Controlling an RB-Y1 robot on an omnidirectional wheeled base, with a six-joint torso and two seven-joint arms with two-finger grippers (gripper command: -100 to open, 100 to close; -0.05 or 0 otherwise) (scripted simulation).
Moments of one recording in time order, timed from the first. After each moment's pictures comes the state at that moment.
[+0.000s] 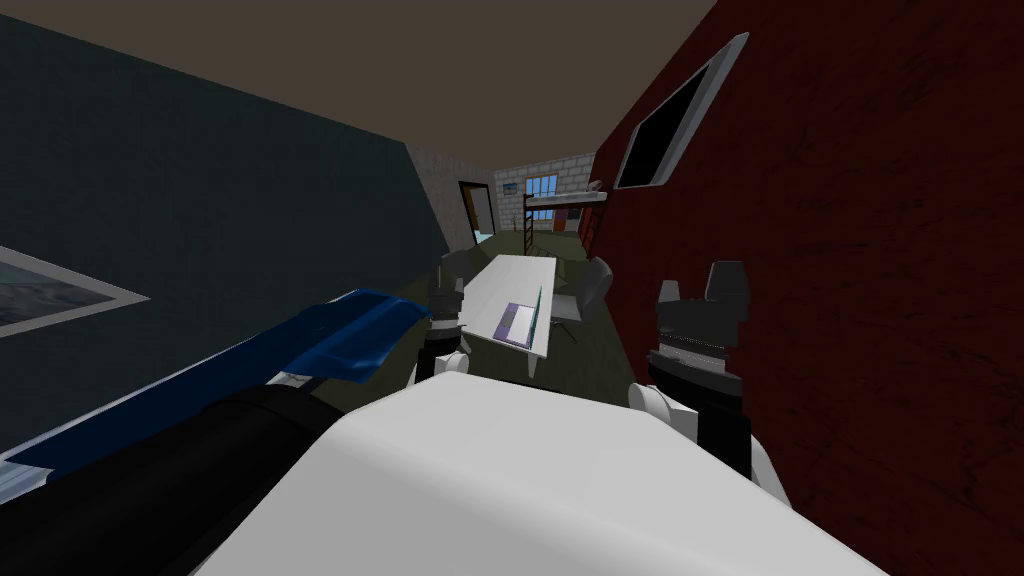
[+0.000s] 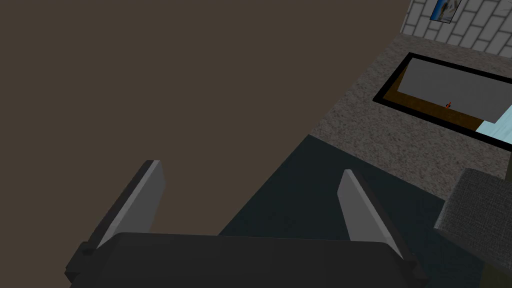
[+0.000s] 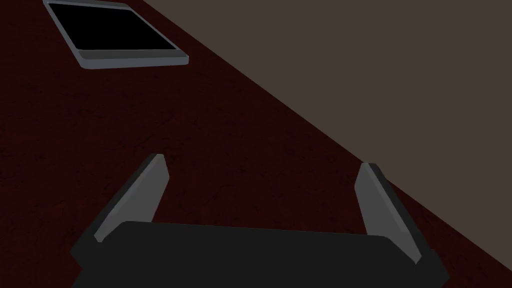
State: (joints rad) left arm 0.53 -0.04 -0.06 -2.35 0.02 -0.39 0.02; right arm 0.52 0.03 -0.07 -2.38 0.05 -0.44 0.09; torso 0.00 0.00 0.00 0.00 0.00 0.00
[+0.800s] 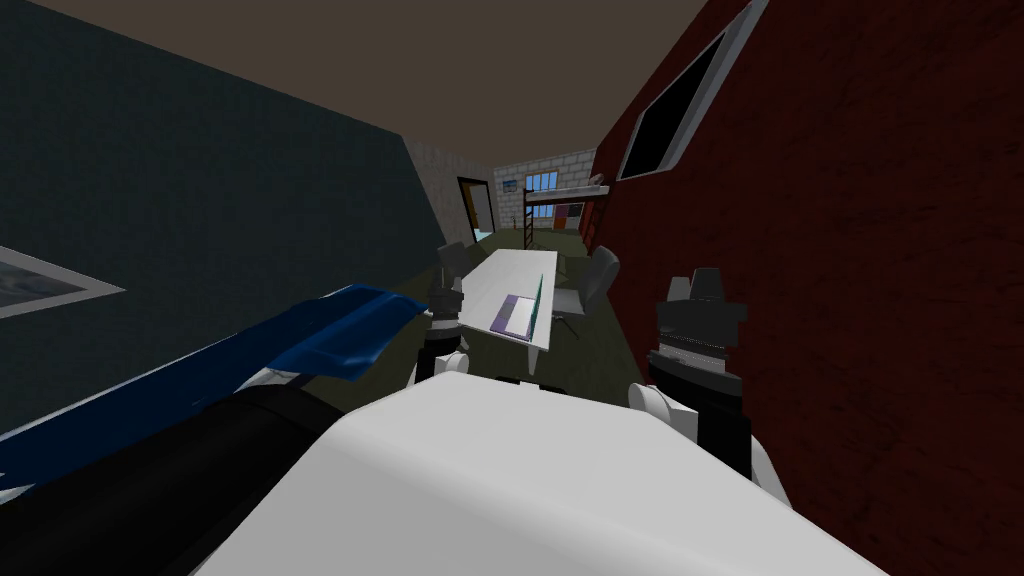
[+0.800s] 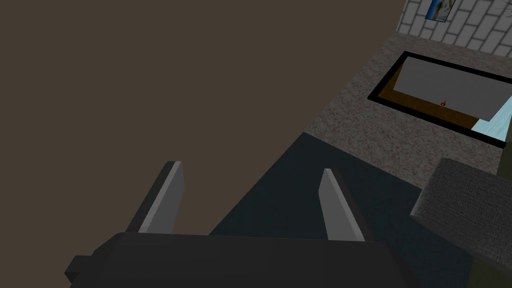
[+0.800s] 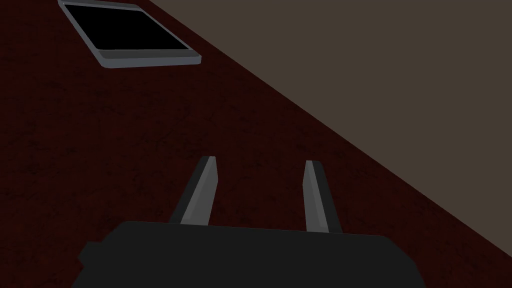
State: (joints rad) left arm 0.53 -0.04 -0.06 -2.35 0.02 -0.39 0.02; right arm 0.52 0.03 -0.07 -2.38 0.05 -0.44 0.09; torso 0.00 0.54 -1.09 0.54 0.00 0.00
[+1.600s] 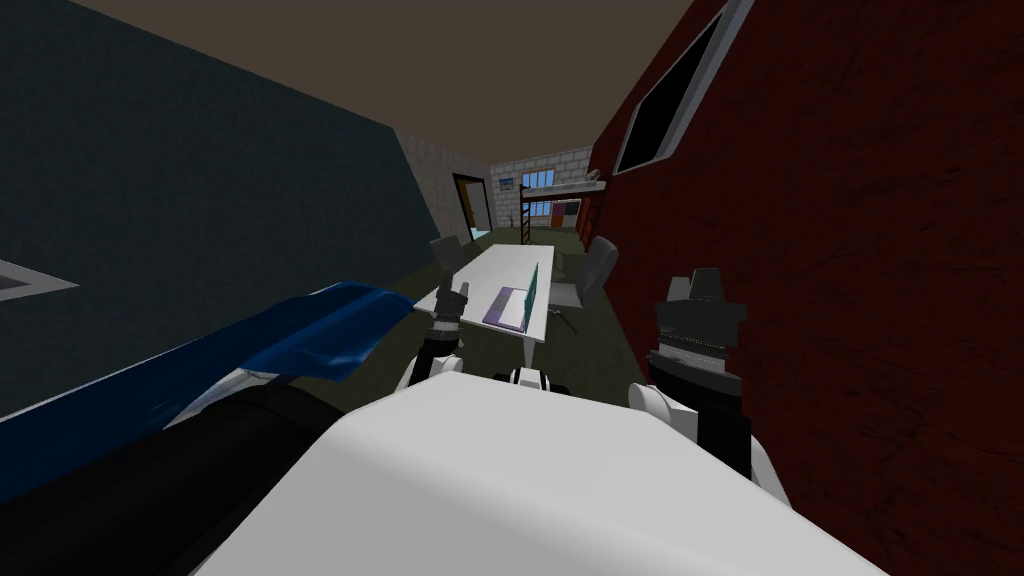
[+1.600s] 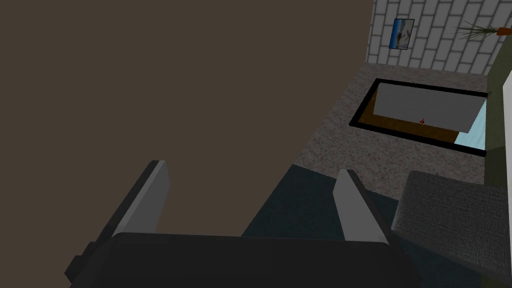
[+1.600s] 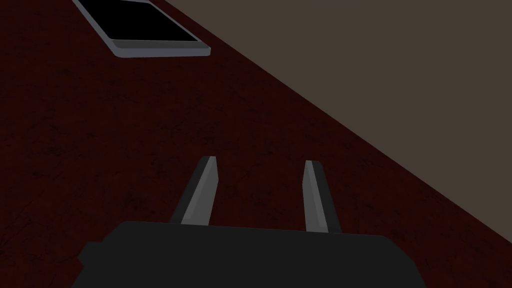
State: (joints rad) left arm 0.53 0.11 -0.05 -2.33 0.00 -0.35 0.01; right arm 0.52 0.03 -0.07 -2.38 0.05 -0.44 0.09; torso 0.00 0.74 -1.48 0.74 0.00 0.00
